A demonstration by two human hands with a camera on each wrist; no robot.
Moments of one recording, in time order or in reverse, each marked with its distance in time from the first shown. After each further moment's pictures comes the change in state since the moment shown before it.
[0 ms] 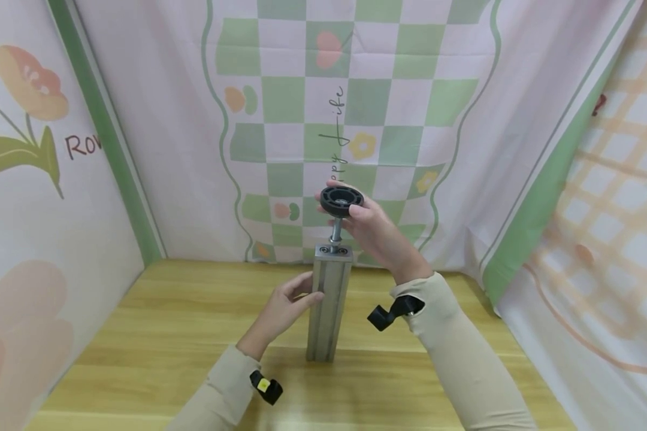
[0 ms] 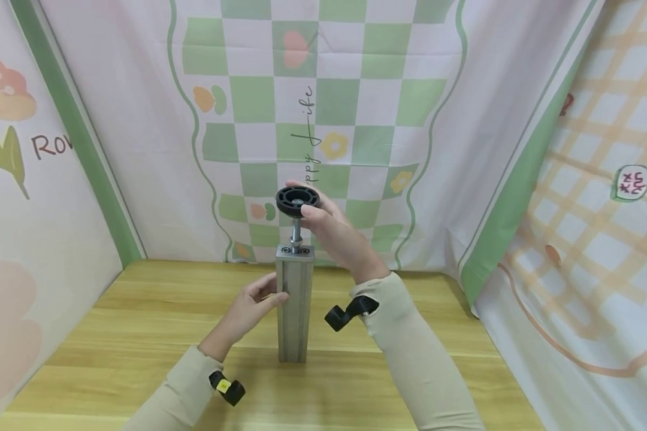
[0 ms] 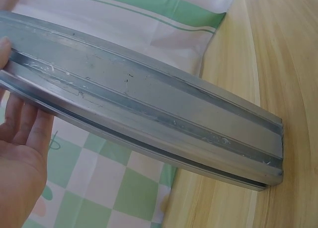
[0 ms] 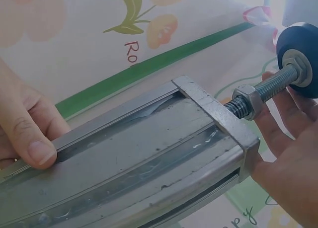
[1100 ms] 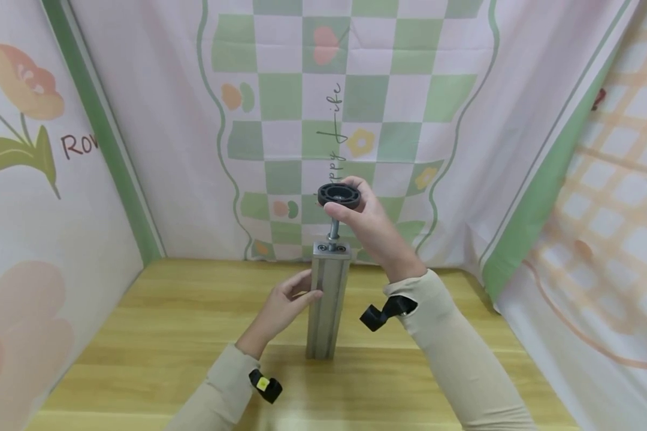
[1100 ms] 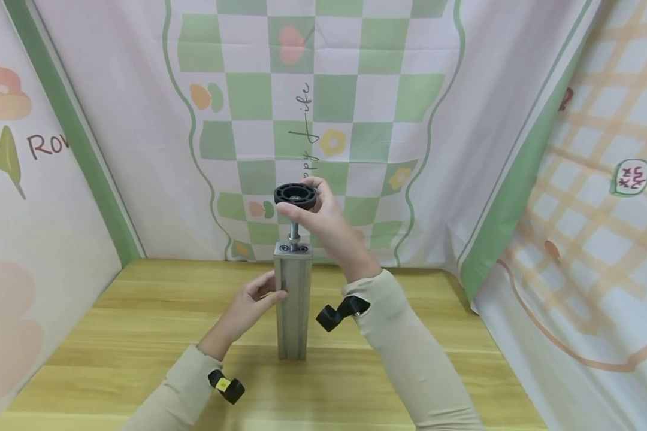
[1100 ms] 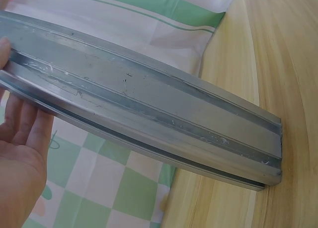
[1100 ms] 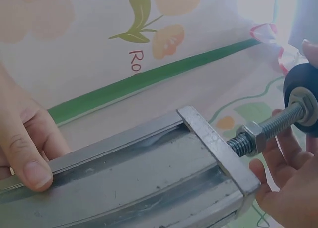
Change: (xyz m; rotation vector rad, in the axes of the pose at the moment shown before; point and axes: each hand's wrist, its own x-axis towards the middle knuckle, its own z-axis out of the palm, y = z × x) left_hand -0.003 0.000 -0.002 0.002 -0.001 0.028; right_hand 0.001 -0.011 0.020 -0.193 0.284 0.110
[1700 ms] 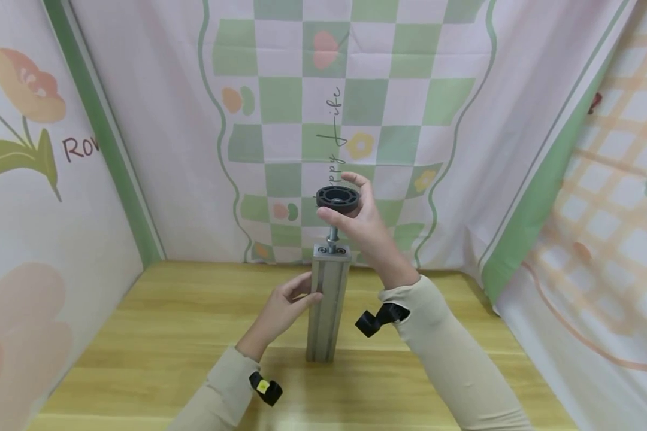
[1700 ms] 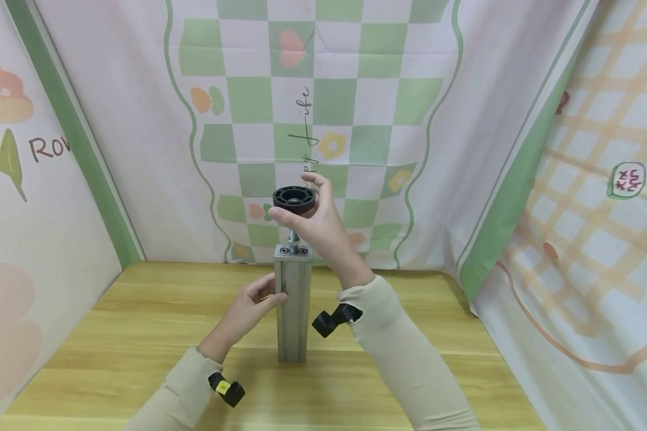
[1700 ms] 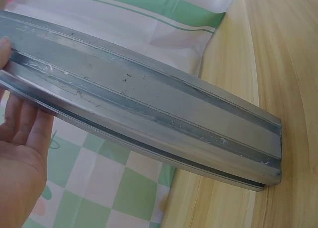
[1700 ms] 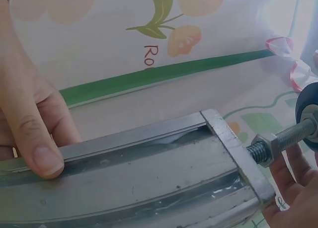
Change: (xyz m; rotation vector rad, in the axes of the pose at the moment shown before) left_hand 0.000 0.000 0.000 0.014 0.002 -0.018; right_hand -0.003 0.001 0.011 -0.088 0.089 -0.054
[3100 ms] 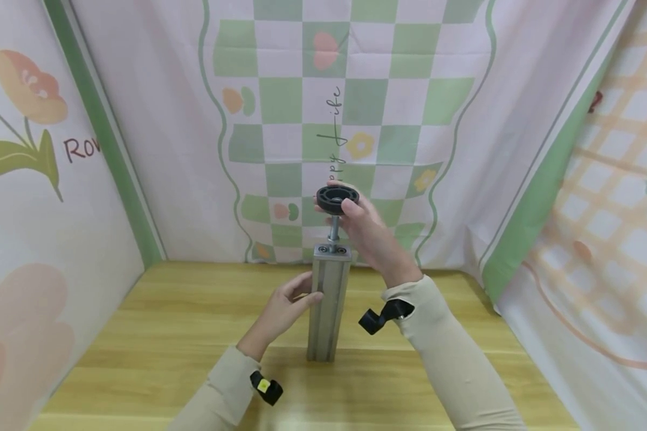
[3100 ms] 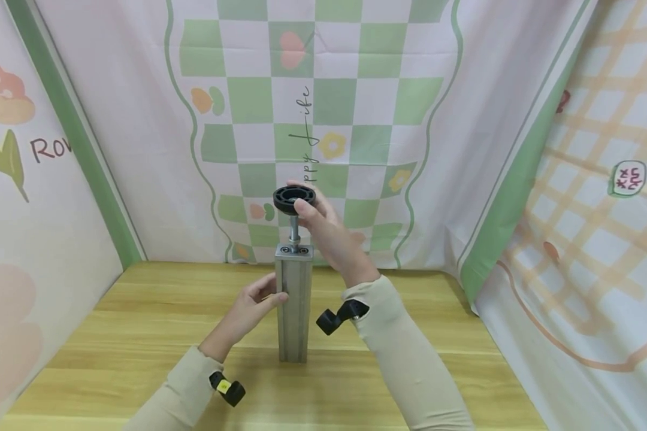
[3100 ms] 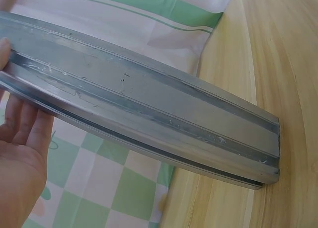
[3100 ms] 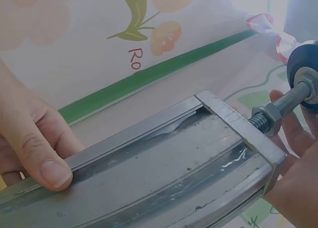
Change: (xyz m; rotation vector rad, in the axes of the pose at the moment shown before) left_hand 0.002 -0.004 0.002 0.011 -0.004 0.008; right_hand 0.007 0.022 -0.016 0.209 -0.231 -0.107
